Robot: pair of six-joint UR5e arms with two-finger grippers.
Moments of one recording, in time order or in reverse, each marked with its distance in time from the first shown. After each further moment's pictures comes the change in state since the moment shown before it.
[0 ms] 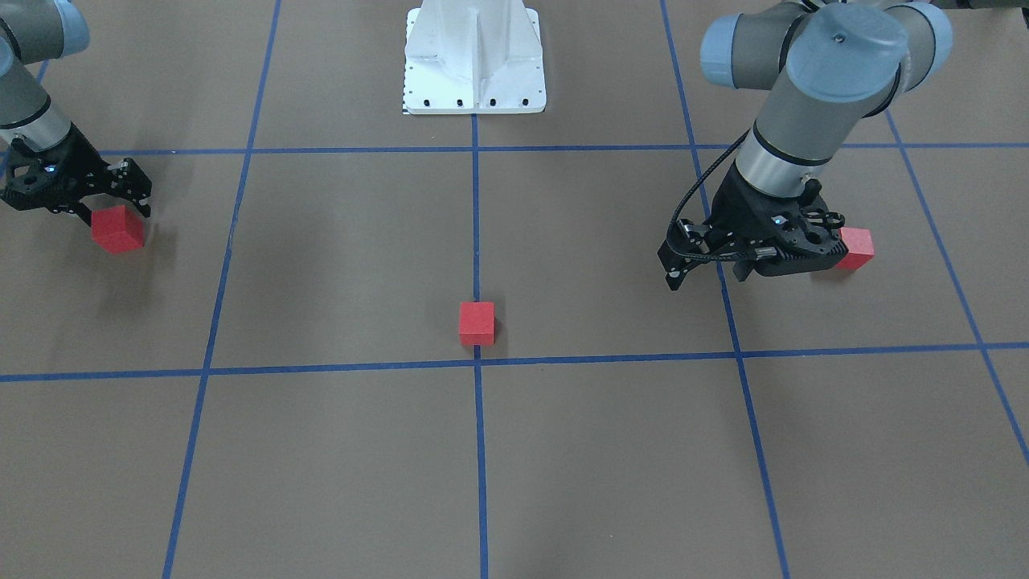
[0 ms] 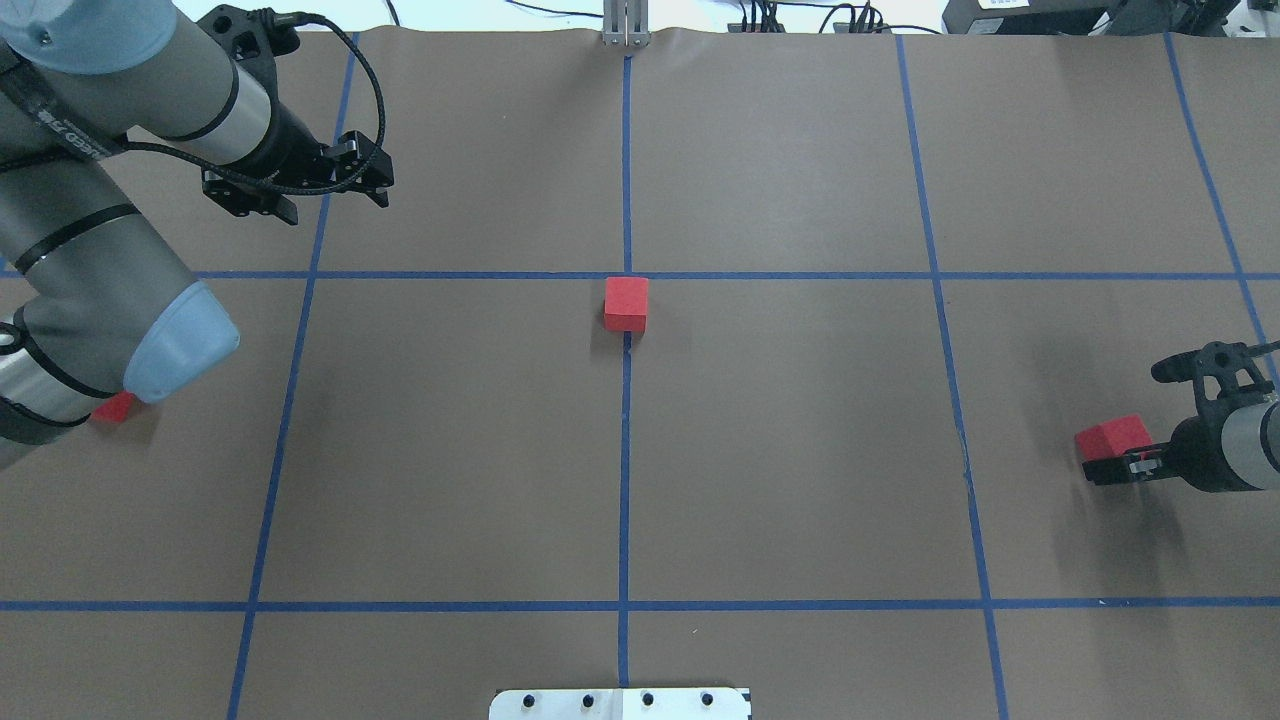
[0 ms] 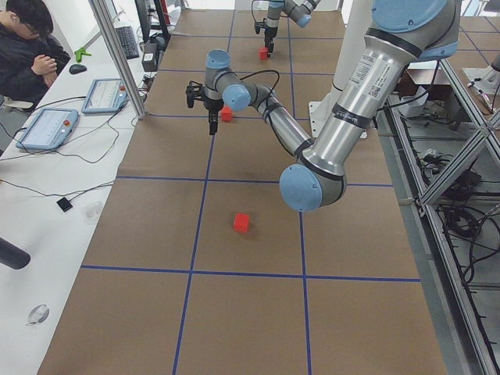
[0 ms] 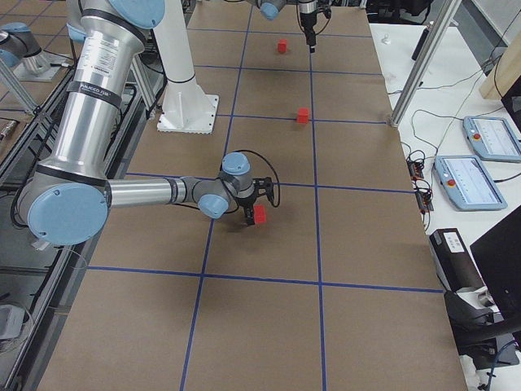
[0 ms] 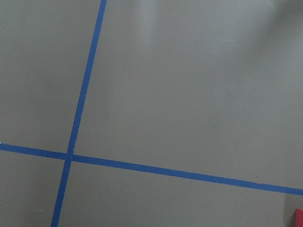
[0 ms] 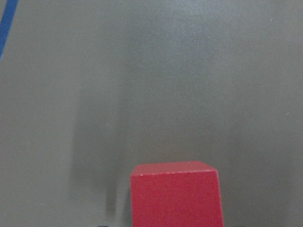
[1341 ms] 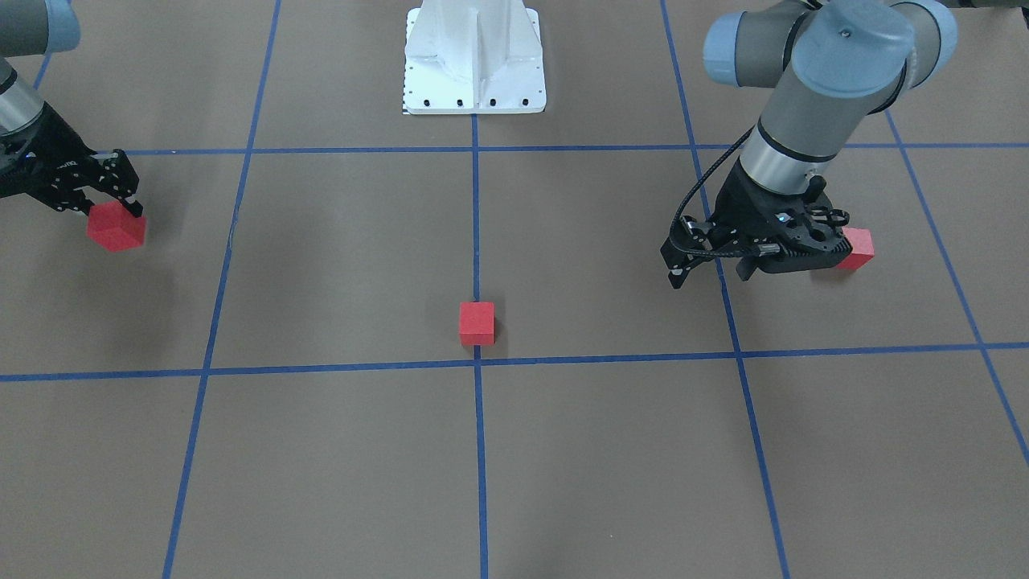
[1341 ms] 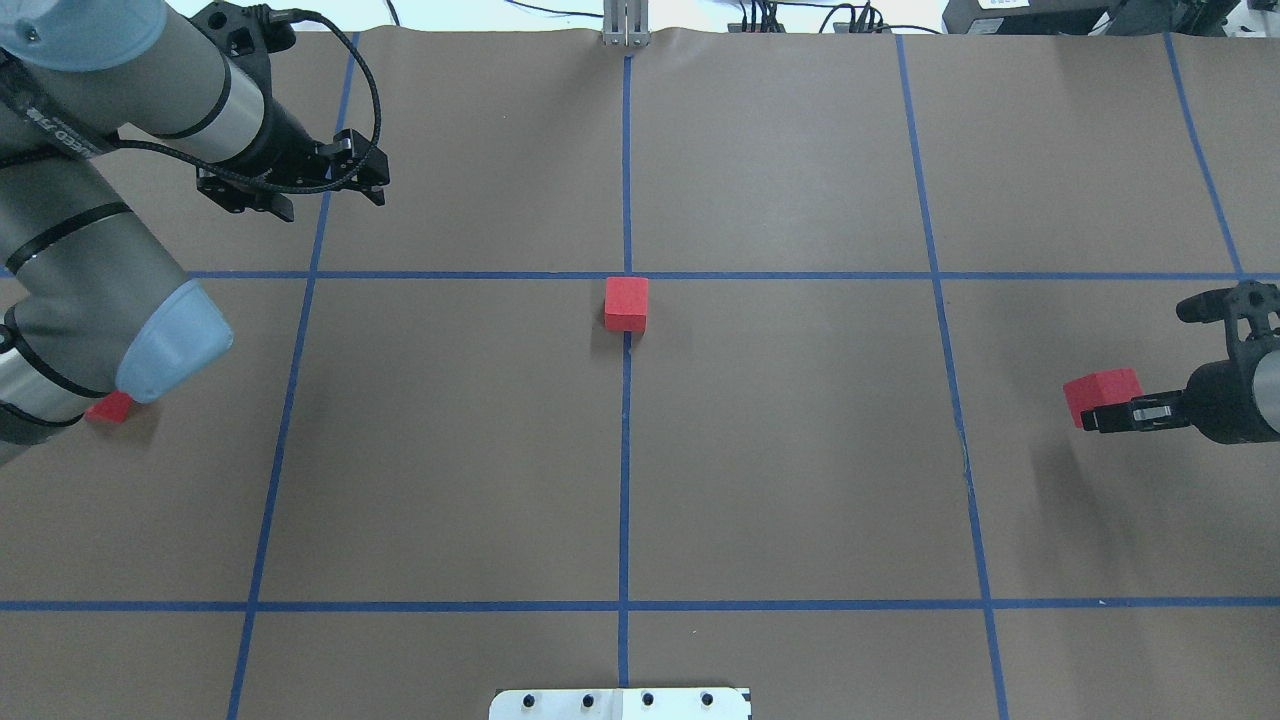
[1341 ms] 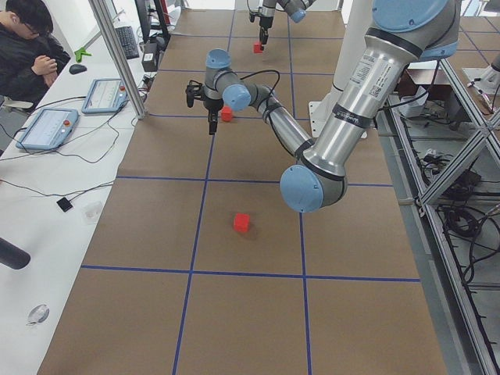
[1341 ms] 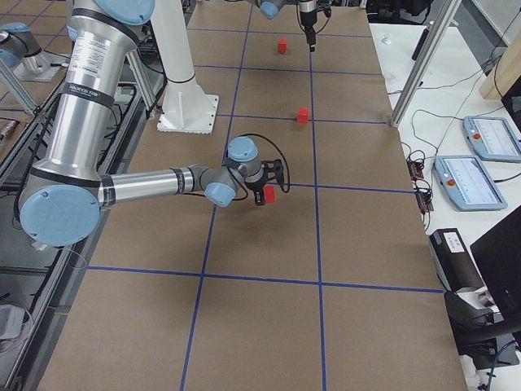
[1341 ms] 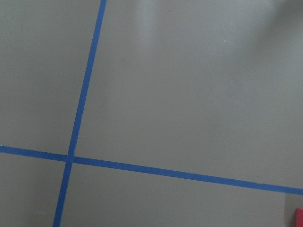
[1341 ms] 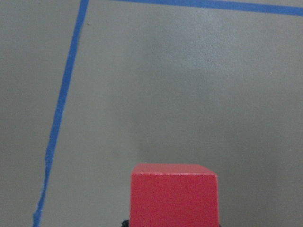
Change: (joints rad) left arm -0.009 0.015 -0.014 -0.003 -0.002 0.051; right arm 0.139 0.069 0.091 -0.031 0.131 0.000
